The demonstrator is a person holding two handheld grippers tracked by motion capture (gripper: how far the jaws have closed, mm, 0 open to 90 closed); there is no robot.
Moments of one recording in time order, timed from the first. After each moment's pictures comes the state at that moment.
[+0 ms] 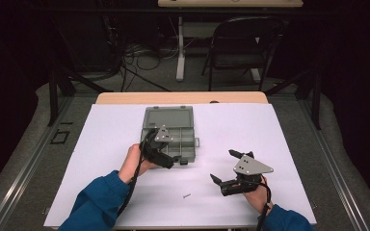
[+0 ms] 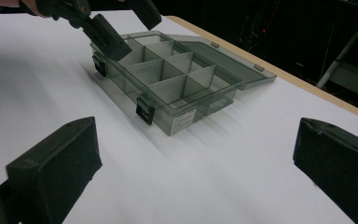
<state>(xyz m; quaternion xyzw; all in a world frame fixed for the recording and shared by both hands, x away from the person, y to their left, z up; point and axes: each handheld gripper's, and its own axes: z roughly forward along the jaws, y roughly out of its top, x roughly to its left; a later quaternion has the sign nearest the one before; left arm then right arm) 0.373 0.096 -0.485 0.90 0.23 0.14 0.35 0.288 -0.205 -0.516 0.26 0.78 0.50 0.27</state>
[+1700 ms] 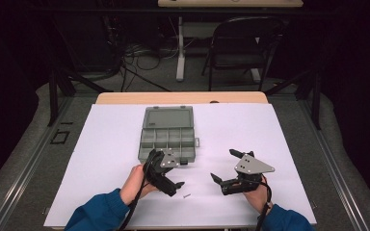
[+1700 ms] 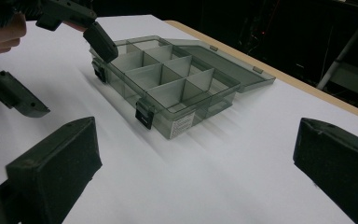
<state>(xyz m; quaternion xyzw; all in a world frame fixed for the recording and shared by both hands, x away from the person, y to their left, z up) 0.320 0.082 -0.511 0.92 0.20 0.13 0.32 0.289 -0.206 -0.516 0.26 0.77 0.51 0.26</state>
